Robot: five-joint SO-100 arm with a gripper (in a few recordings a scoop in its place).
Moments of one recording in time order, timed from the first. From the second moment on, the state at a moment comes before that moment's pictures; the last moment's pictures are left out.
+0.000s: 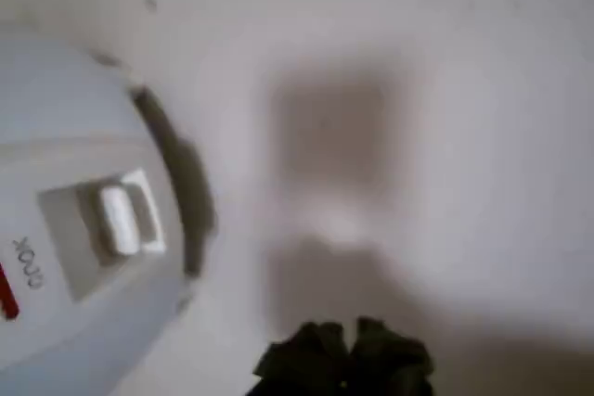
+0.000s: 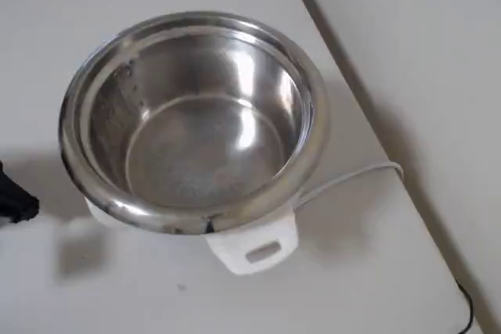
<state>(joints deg) 12.2 188.3 168.2 75.3 -5.6</state>
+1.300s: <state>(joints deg) -14.3 188.6 169.3 75.1 -32.2</state>
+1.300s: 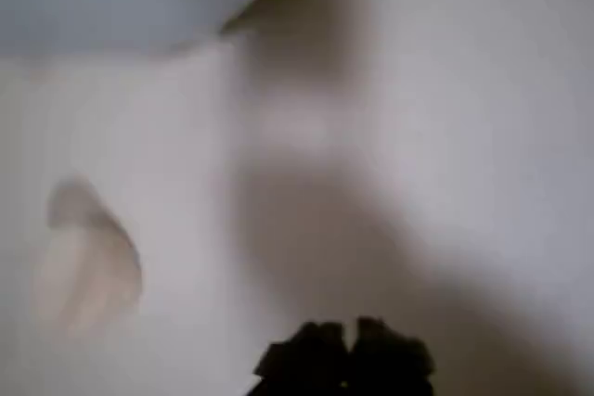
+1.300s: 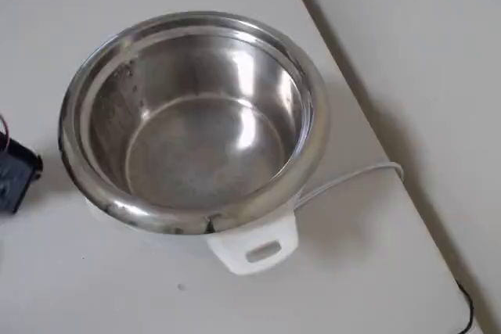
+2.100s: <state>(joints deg) -26.1 186.2 155.3 37.4 -74.6</state>
